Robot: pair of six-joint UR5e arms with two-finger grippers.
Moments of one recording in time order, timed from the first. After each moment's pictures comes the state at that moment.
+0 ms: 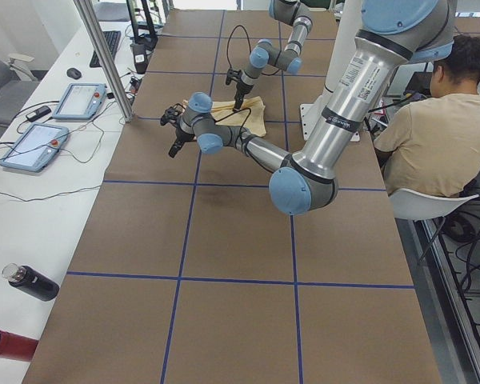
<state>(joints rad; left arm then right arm) -0.86 -2.09 -1.42 -2.22 -1.82 -0.71 0.39 -0.90 1.57 -1.52 1.47 1.27</state>
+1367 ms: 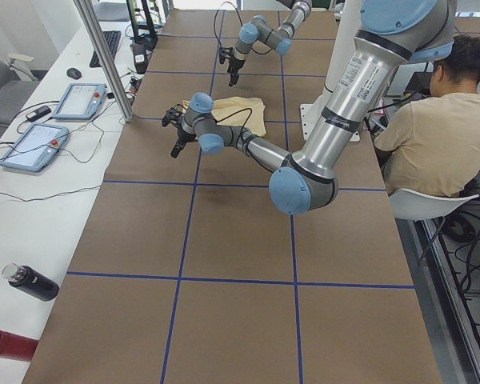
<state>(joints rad) -0.85 -2.09 -1.42 -2.22 -1.82 -0.75 0.55 -1.11 1.78 -1.57 1.54 1.01</state>
